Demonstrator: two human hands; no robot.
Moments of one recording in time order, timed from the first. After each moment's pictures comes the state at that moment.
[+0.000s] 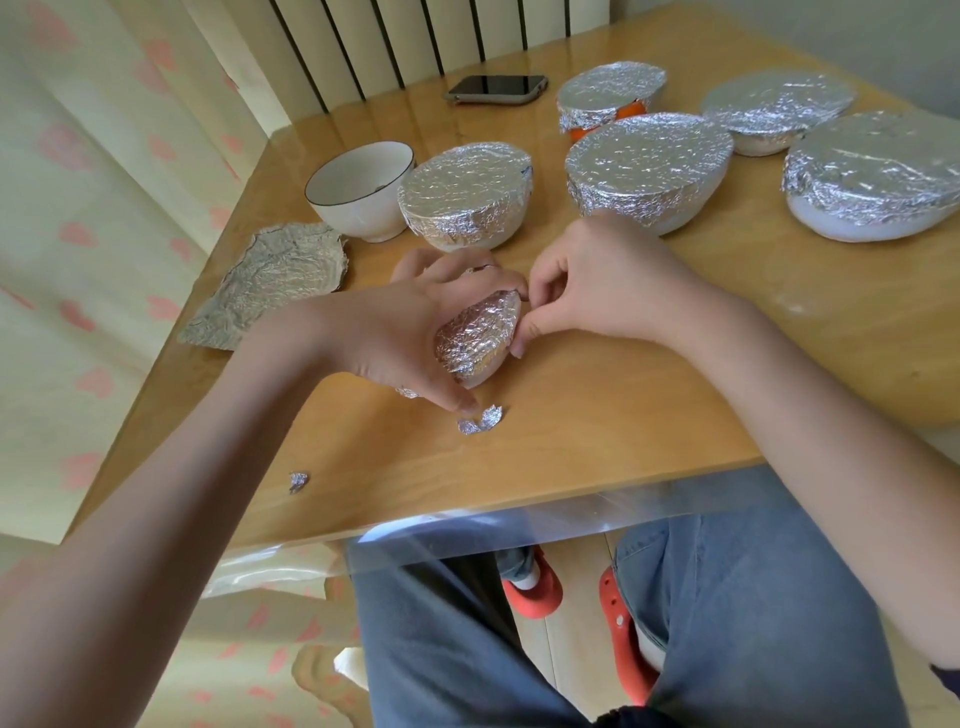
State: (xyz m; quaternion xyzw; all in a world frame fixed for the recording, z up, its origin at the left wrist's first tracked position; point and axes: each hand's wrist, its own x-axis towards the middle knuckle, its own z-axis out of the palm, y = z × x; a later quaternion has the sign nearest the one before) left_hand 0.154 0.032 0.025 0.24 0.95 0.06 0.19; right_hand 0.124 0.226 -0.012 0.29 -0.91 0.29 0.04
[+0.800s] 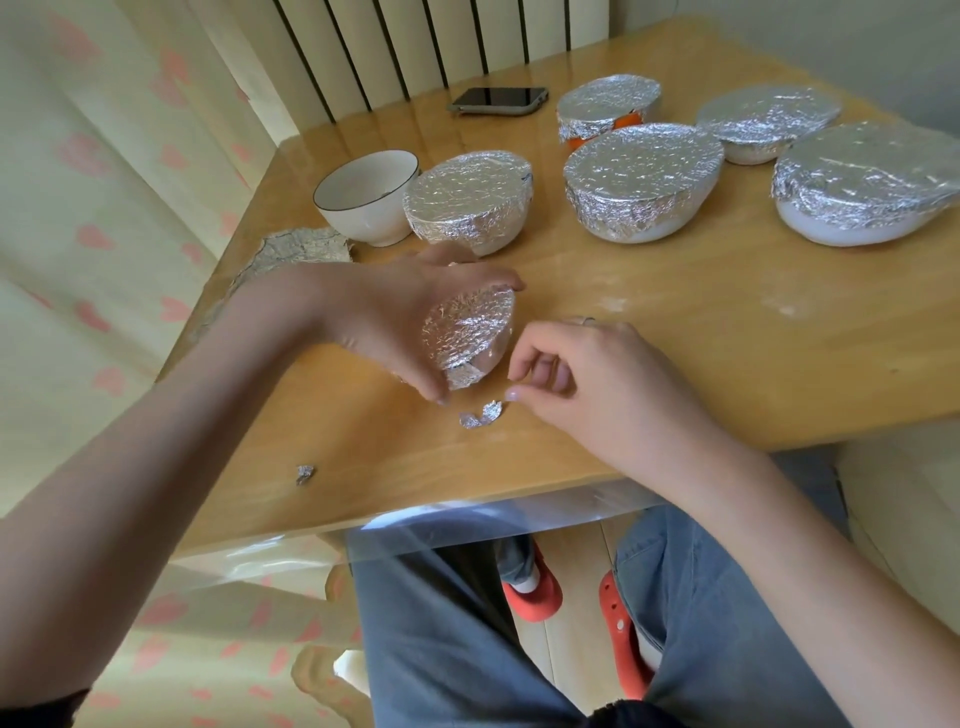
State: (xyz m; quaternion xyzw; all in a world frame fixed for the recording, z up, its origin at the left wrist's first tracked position) left_hand 0.153 0.031 0.047 0.22 0.95 -0.02 0.22; right_hand 0.206 0.220 -0.035 0.23 -0.90 0.37 0.06
